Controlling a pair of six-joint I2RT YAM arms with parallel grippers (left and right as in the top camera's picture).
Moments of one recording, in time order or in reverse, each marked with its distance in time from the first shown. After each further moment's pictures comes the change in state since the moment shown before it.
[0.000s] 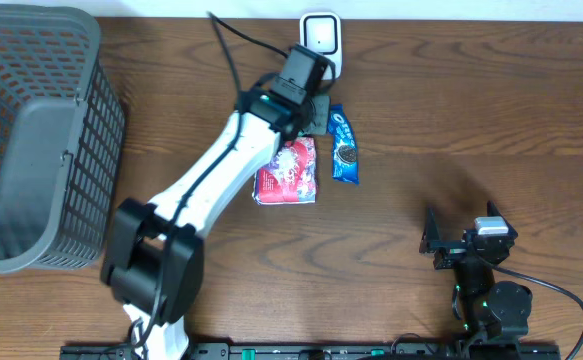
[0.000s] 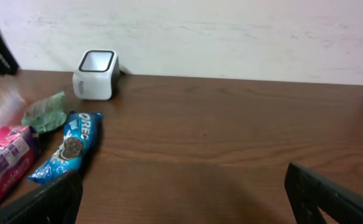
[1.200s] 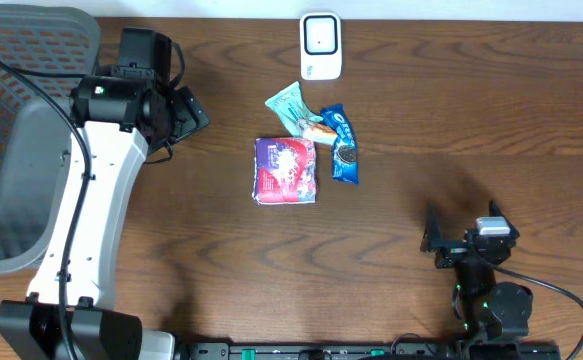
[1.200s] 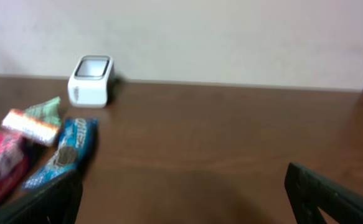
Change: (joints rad) left arm 0.436 -0.332 0.006 -0.584 -0.109 -0.292; right arm 0.000 0.000 -0.001 0.032 0.021 -0.003
